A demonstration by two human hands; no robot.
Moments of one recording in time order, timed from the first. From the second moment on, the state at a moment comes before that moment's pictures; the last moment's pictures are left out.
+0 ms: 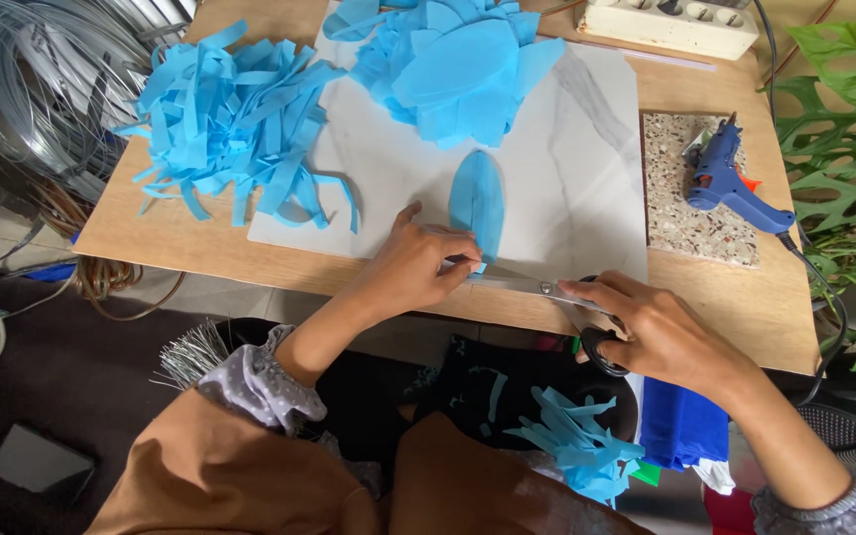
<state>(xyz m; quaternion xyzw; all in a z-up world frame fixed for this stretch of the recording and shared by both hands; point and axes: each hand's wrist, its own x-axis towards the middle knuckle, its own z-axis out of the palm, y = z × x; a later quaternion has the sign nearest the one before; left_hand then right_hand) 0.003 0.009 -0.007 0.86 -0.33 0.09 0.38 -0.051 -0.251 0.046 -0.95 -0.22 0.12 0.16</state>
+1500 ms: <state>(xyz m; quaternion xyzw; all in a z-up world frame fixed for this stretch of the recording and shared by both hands) 0.002 0.008 -0.007 0.84 -0.32 0.11 0.43 -0.084 -0.249 0.055 -0.96 -0.20 0.12 0.16</state>
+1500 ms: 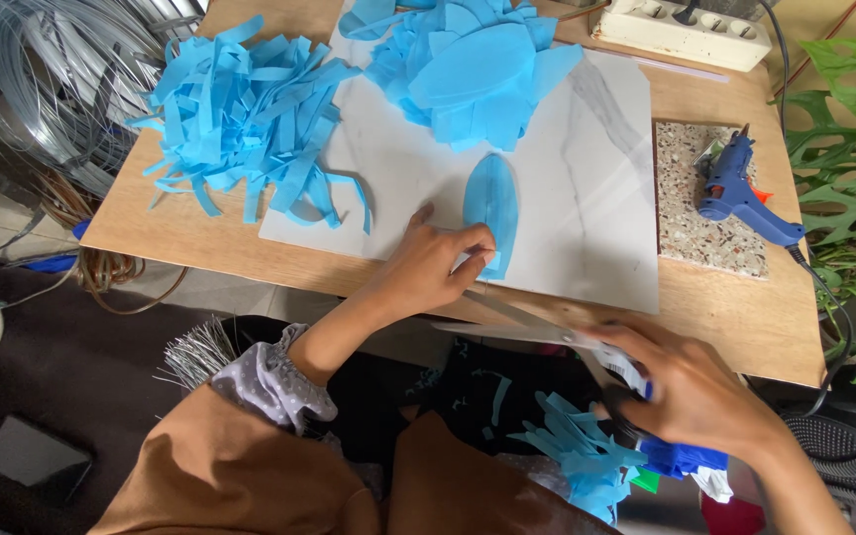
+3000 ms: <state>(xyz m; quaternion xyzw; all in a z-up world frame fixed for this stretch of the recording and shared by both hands) -0.070 0.011 -0.245 0.80 0.11 -0.04 0.59 -0.079 -0.279 0.050 -0.97 -0.09 -0.13 -0.17</state>
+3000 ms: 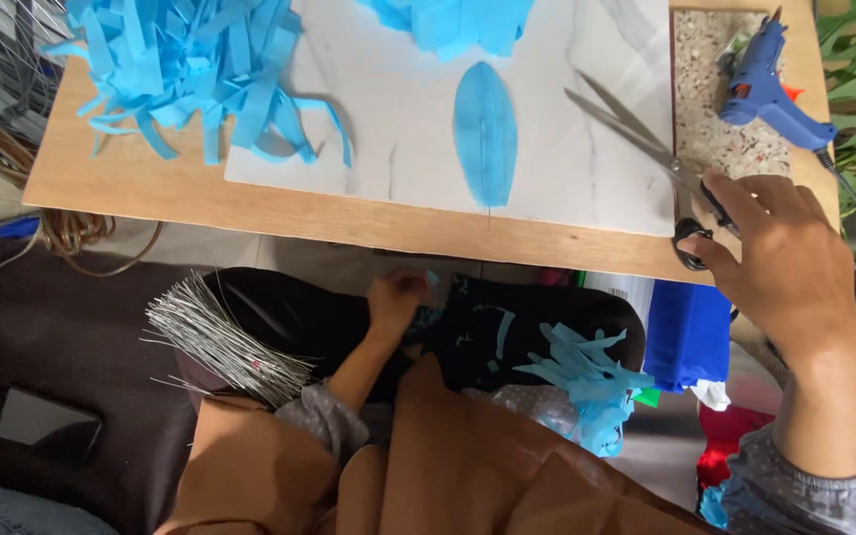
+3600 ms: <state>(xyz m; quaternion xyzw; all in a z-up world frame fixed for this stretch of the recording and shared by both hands) -0.112 -0.036 -0.119 0.82 -0.13 -0.17 0.53 -0.002 -0.150 0.001 -0.97 -0.08 -0.21 0.07</state>
